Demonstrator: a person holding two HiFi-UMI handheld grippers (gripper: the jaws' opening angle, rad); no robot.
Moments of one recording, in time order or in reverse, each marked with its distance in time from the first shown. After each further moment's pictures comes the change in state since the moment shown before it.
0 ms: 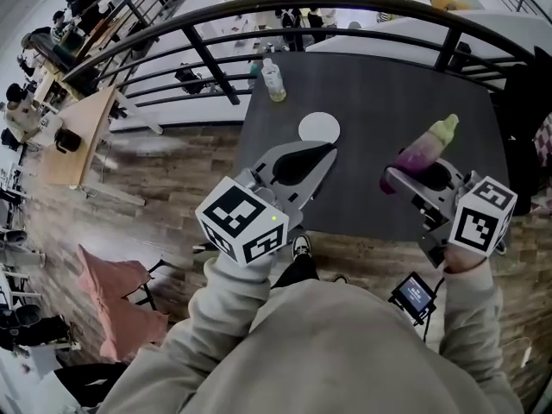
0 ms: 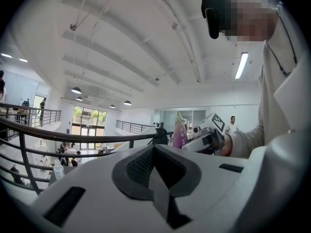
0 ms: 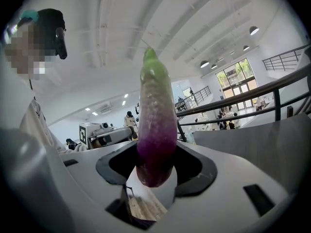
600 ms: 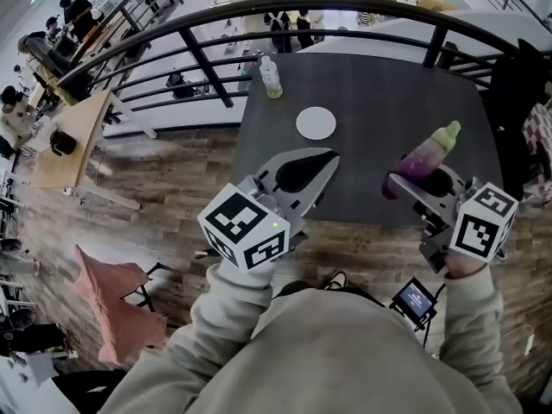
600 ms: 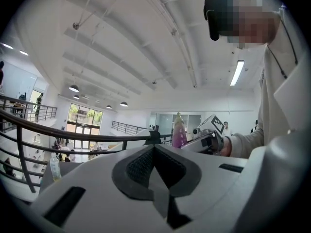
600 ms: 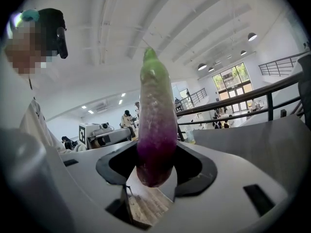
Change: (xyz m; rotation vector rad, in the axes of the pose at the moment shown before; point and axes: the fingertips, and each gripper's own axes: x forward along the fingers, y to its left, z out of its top) left arm -0.046 -0.053 0.008 -0.039 -0.037 -0.058; right arm -0.038 0.061 -0.018 -0.018 -0.004 -0.065
